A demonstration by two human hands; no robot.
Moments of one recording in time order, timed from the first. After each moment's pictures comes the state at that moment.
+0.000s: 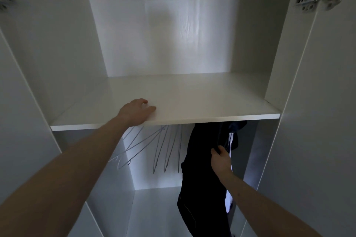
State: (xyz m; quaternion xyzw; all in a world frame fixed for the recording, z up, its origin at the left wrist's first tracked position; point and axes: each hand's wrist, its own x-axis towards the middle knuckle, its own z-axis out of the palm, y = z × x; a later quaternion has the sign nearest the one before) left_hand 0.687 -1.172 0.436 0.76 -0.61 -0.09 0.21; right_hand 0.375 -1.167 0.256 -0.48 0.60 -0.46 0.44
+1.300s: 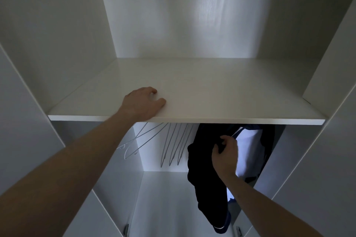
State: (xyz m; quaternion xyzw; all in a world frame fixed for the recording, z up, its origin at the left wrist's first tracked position) left_hand 0.692 -1.183 0.430 0.78 -0.59 -0.03 0.21; right_hand 0.410 -1.217 0.221 -0.60 0.60 -0.50 0.18
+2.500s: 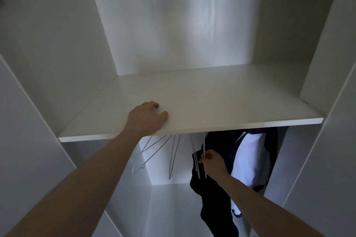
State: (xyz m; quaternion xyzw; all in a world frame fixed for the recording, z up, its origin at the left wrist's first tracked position) left_hand 0.692 -1.185 0.426 0.77 -0.59 -0.03 0.24; right_hand 0.453 -1.206 0.237 -0.57 0.60 -0.34 0.45
